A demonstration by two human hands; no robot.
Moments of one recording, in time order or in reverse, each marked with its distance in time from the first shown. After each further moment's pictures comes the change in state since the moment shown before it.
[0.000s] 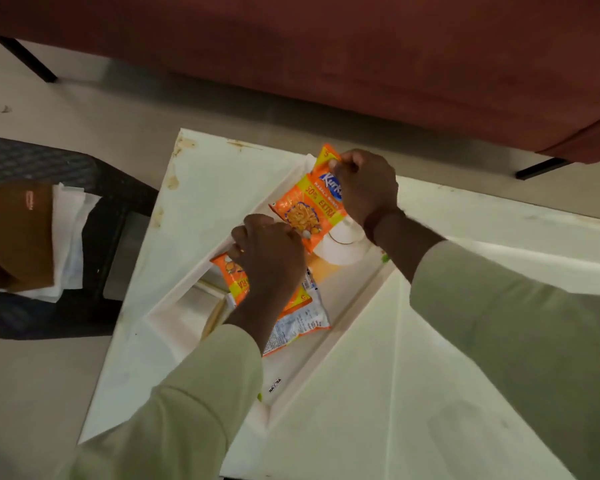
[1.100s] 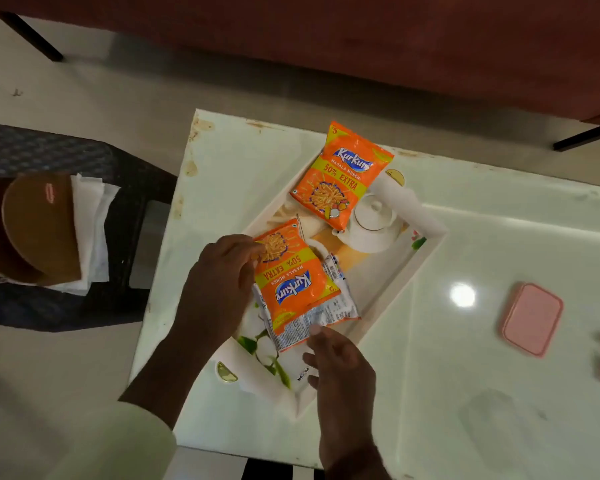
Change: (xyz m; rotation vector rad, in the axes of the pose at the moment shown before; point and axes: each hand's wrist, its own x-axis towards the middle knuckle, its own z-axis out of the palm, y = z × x) left_hand -0.008 -0.114 -0.061 0.058 -0.184 0.436; right_hand -0.253 -0.001 0.055 0.634 -0.094 0.849
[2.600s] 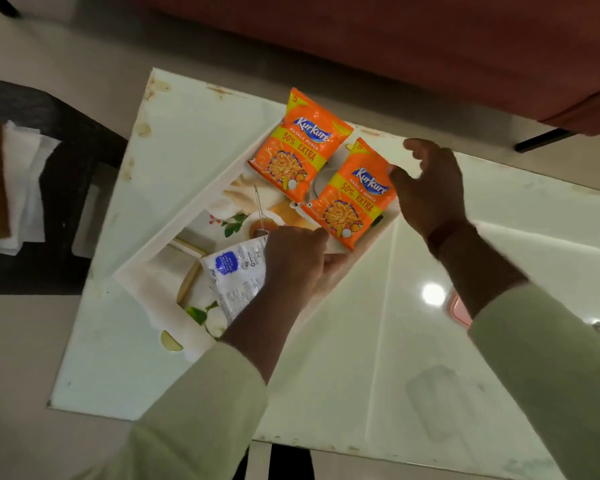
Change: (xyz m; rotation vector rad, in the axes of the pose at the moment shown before) left_hand 0.019 0.155 0.063 -1.220 -0.103 -0.772; right_hand 0.162 -0.167 -0.106 -0.732 0.189 -0.777
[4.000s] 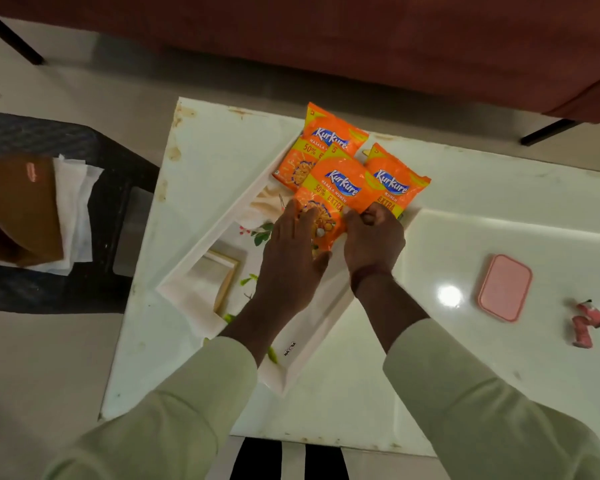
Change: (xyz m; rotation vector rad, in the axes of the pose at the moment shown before) left_hand 0.044 -0.036 -0.065 1.127 0.062 0.949; right_hand -0.083 -0.048 0.098 0.528 0.244 0.355
